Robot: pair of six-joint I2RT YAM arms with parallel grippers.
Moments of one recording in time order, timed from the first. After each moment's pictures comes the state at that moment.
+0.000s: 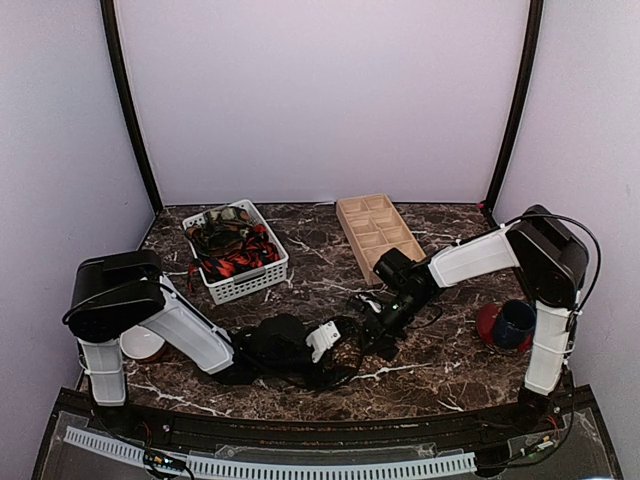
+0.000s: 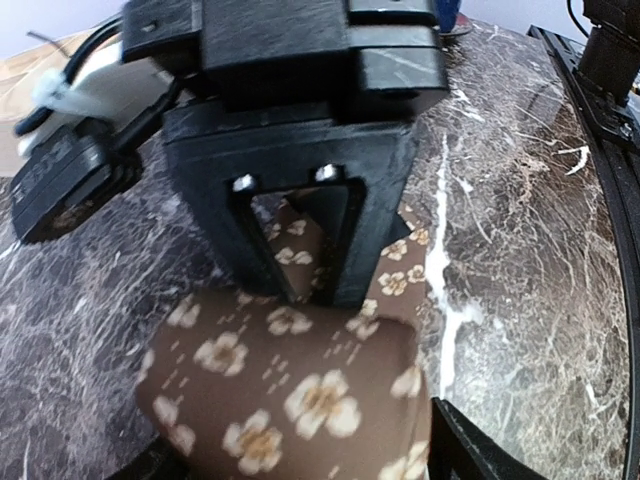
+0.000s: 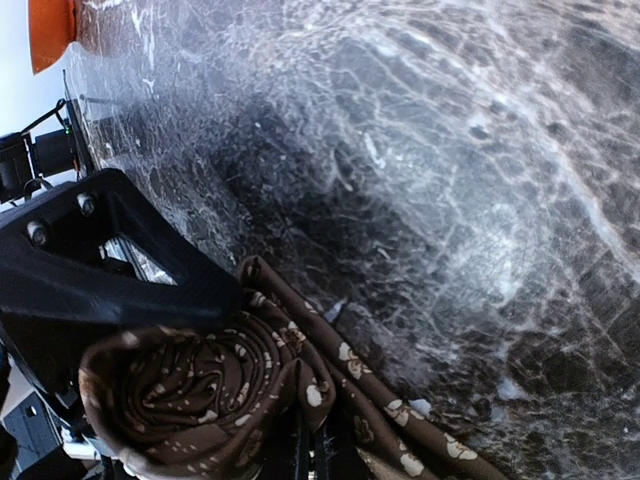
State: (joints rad) left arm -1.17 1.96 0.75 0.70 0.01 0.00; right arm 0.72 1.94 1.06 -0.48 -0.78 0.34
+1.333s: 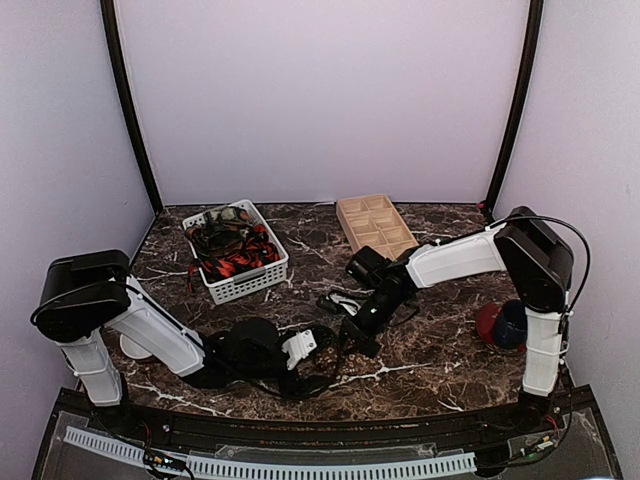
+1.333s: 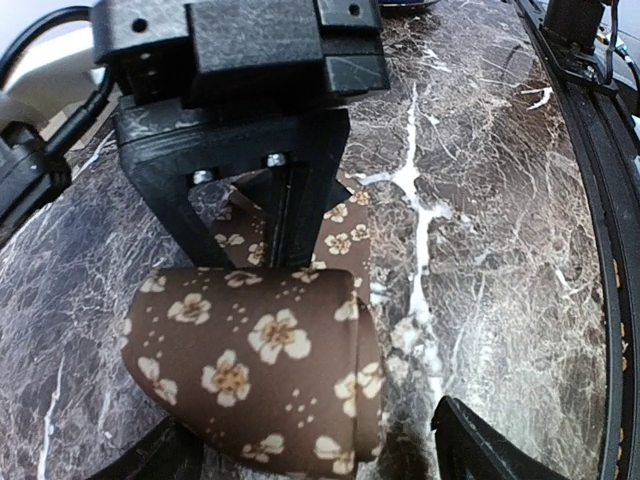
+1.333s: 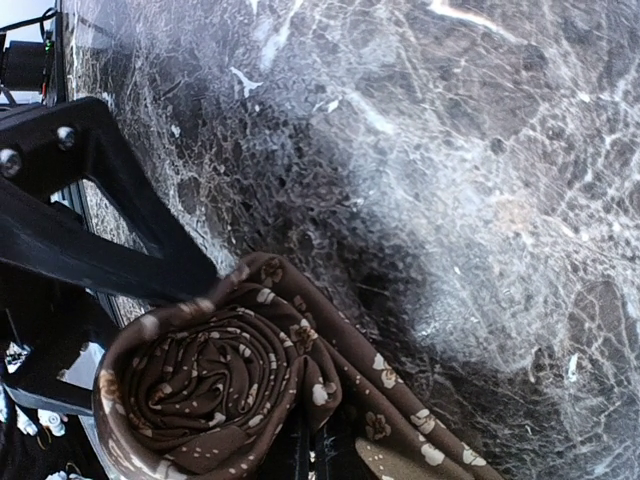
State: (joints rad) left arm -1.16 1.78 0.55 0.69 0.02 0.09; right arm 0.85 2.00 1.22 -0.53 -0.65 0.07
